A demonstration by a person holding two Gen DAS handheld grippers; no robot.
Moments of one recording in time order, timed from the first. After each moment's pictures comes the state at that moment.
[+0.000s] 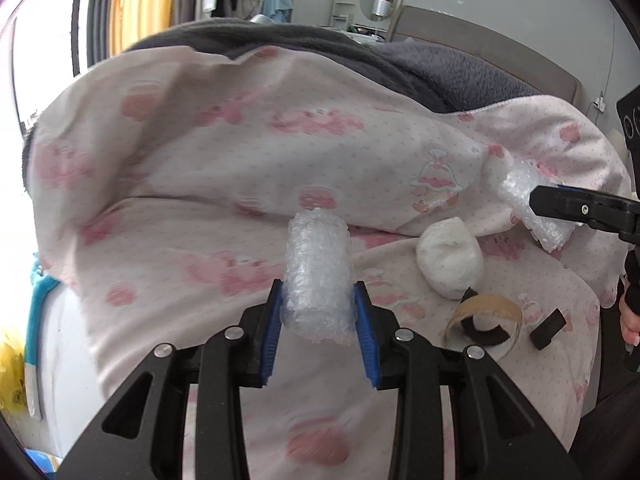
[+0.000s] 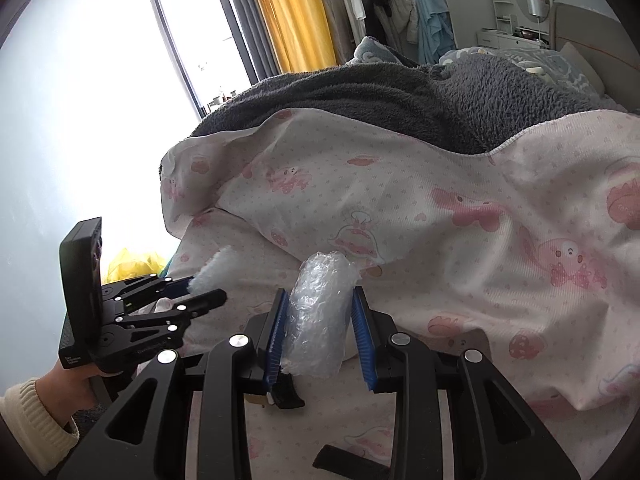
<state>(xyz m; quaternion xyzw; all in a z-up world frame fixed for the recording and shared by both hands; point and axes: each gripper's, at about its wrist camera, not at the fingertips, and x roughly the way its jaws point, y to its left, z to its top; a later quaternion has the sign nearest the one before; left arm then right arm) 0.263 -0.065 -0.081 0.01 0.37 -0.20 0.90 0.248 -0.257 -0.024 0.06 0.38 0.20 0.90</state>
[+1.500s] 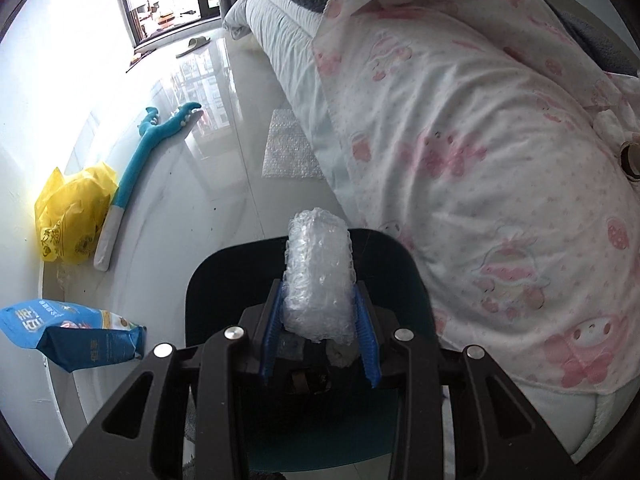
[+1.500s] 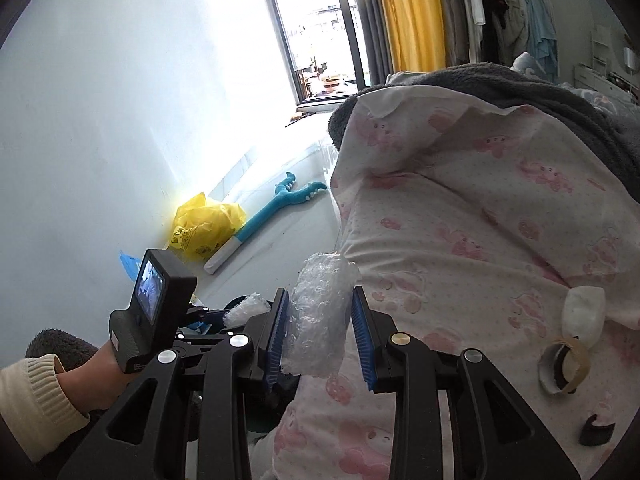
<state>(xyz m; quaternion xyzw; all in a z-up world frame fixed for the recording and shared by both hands) 0.157 0.154 -0.174 -0.01 0.52 -0.01 0.85 0.170 -0.023 -0.021 -0.02 0.38 0.33 0.86</state>
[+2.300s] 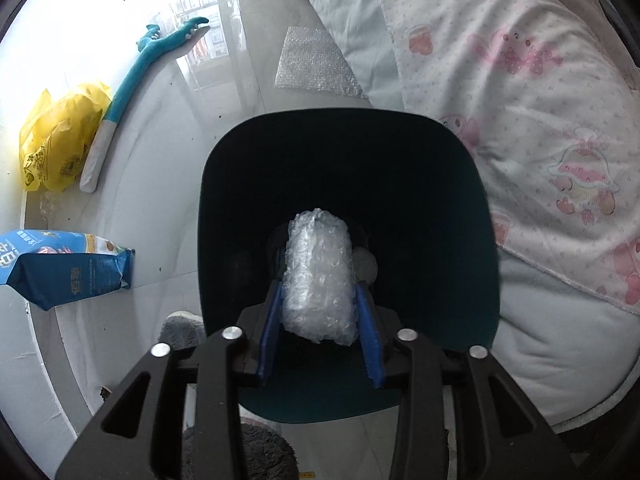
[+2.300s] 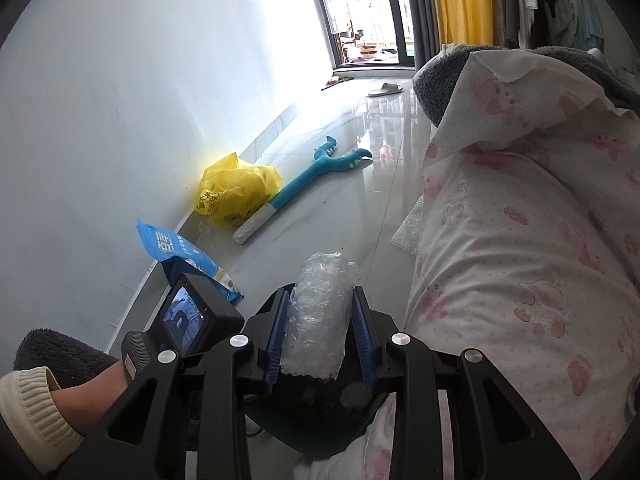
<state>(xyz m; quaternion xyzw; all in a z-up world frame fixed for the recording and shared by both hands) 0.126 0.201 -0.229 -0.06 0.62 -0.01 0.78 0.171 0.094 -0.057 -0.06 0.43 0.37 0.82</state>
